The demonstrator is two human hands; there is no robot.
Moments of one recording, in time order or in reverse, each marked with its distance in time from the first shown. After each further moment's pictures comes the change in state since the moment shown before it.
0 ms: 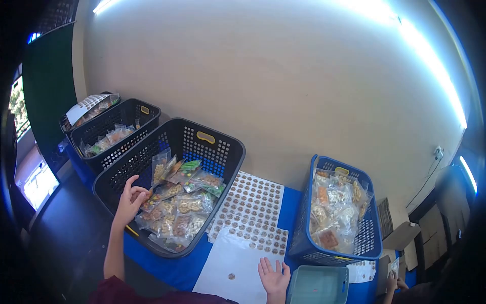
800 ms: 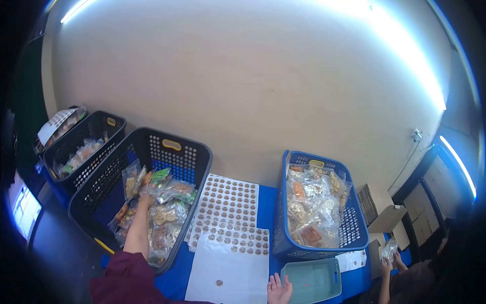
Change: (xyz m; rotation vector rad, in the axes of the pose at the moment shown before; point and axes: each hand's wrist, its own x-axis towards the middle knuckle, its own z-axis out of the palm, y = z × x) left_hand 0.141 -0.303 0.125 0.878 -0.082 -0.619; right_hand -0.034 -0.035 -0.050 -0.177 0.082 -0.406
